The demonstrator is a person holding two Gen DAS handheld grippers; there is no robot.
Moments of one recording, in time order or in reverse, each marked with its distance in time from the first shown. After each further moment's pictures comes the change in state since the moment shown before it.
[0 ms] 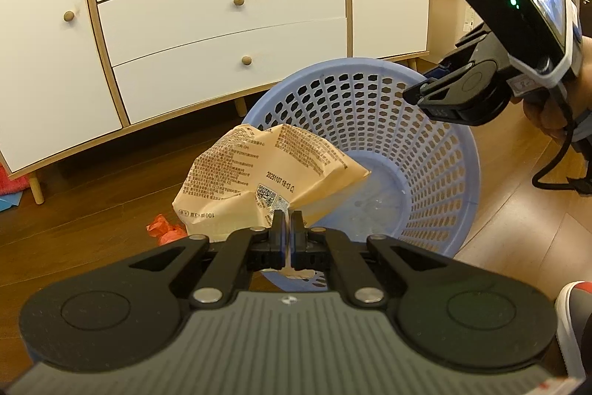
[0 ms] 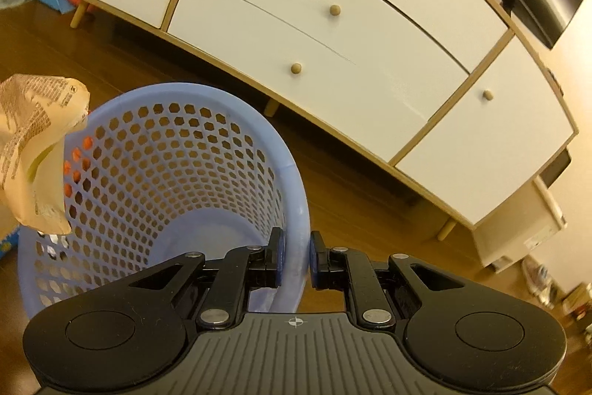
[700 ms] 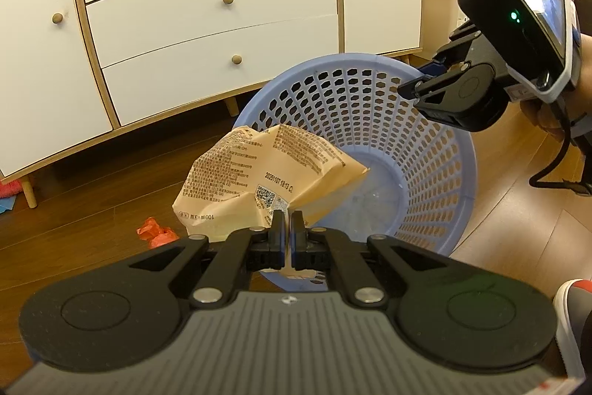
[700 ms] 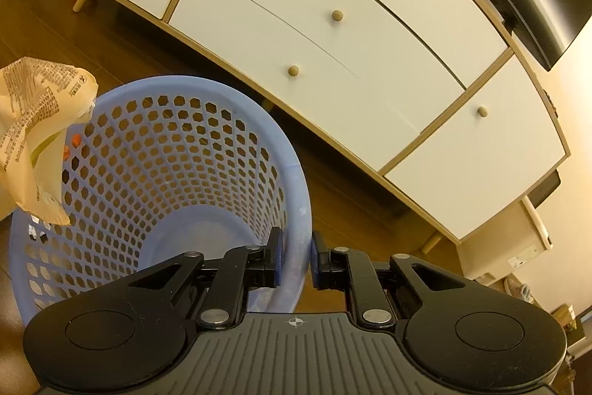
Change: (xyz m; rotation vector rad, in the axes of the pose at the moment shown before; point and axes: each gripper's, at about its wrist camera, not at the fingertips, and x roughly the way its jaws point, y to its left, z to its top) left arm 0.005 0.002 0.000 0.019 0.004 -0.024; right arm -0.004 0.010 -0.009 -0.059 -0.015 -0.036
